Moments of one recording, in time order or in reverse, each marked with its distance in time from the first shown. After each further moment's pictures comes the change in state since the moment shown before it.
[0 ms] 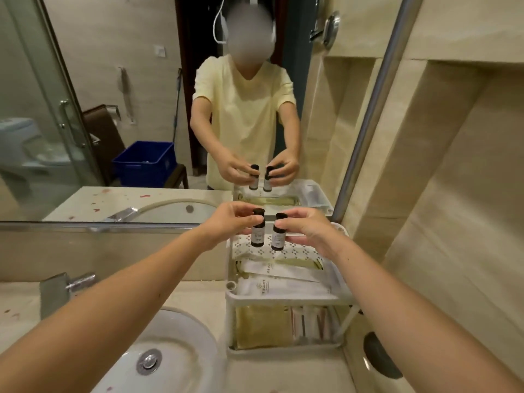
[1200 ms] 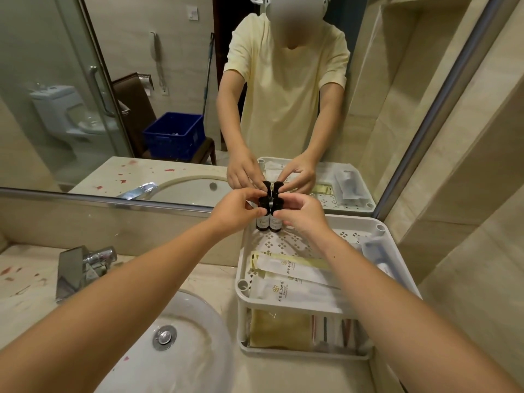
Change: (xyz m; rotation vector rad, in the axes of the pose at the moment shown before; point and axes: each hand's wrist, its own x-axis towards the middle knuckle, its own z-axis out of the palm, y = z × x) left_hand 0.040 -0.051 -0.024 0.537 0.270 0.042; right_hand 0.079 0.035 0.052 -0.106 0.038 -0.158
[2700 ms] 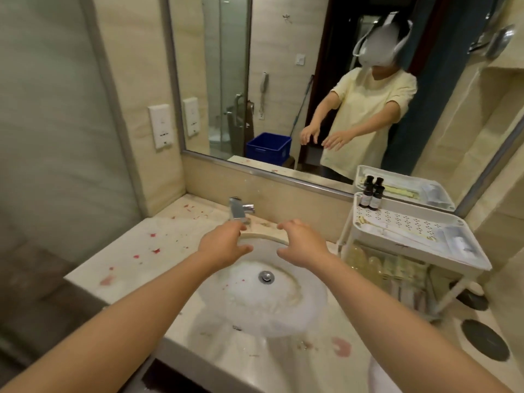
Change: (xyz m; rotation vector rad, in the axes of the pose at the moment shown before) left_hand -0.393 -0.072 -0.139 0.469 0.194 -0.389; right_hand -0.289 -0.039 0.203 -1.126 -0.377 -0.464
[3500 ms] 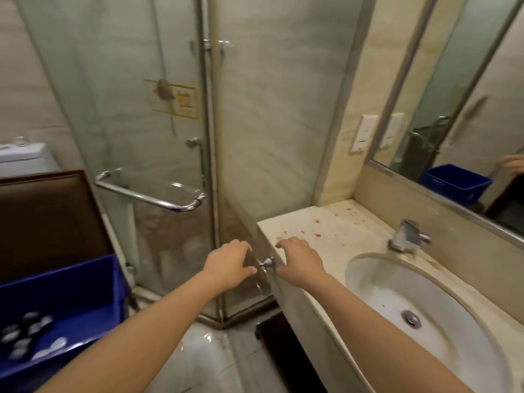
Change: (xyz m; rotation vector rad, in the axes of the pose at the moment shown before) left_hand -0.281 -0.216 -0.068 0.105 0.132 -0.605; right_hand -0.070 -0.312 0.112 0.024 -0.209 -0.666
